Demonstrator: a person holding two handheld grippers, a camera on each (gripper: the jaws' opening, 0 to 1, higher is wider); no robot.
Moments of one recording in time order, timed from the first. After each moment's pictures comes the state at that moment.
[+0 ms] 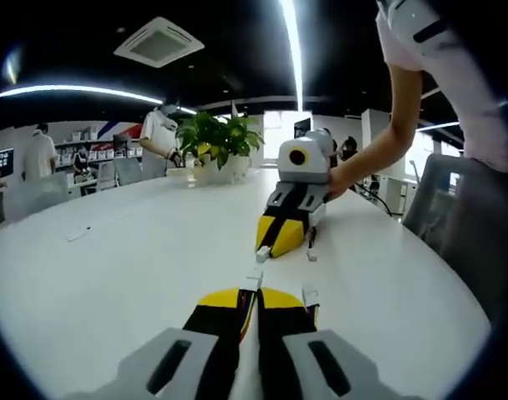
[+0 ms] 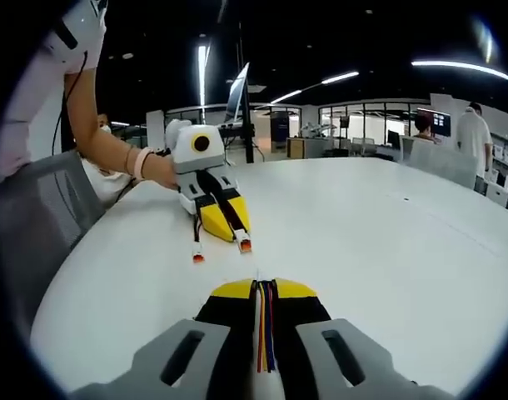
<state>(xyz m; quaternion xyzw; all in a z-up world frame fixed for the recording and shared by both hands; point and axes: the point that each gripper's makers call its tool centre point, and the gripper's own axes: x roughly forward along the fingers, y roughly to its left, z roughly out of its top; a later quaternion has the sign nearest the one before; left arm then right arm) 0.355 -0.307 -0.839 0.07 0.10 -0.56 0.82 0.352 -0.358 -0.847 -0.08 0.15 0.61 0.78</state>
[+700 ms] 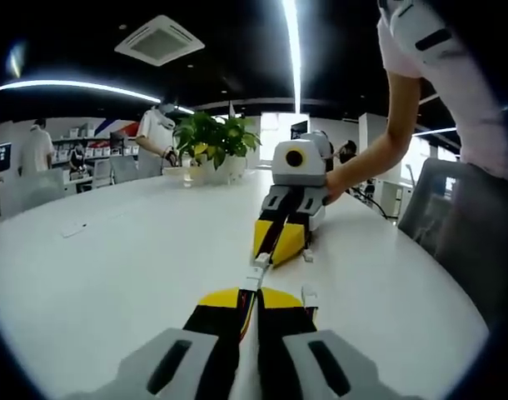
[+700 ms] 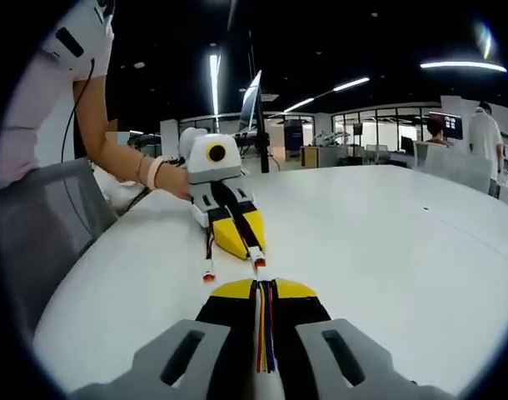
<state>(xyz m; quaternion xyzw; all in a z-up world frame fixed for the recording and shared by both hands) 0.351 -0.308 -0.839 0.06 0.11 -0.57 0.81 0.343 -0.338 -0.840 -0.07 0.14 0.64 0.76</state>
